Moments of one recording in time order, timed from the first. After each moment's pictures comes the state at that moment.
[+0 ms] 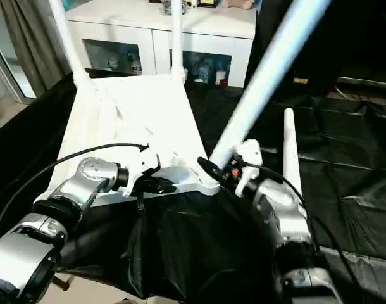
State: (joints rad) left arm -0.79 0.23 -0.25 1.05 0.08 -0.13 -1.12; right arm -0.45 -0.26 0.01 0.60 0.25 -0.03 0.85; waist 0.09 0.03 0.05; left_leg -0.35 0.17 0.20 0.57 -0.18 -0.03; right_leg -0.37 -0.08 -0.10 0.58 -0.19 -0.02
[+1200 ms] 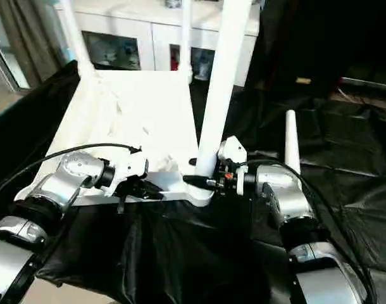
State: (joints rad) left arm -0.73 0.35 -0.31 0.85 0.09 -0.13 -1.31; right arm -0.56 -0.34 0.13 0.70 0.20 -0.09 1.23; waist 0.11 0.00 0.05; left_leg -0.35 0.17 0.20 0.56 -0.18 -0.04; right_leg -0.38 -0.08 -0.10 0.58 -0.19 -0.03
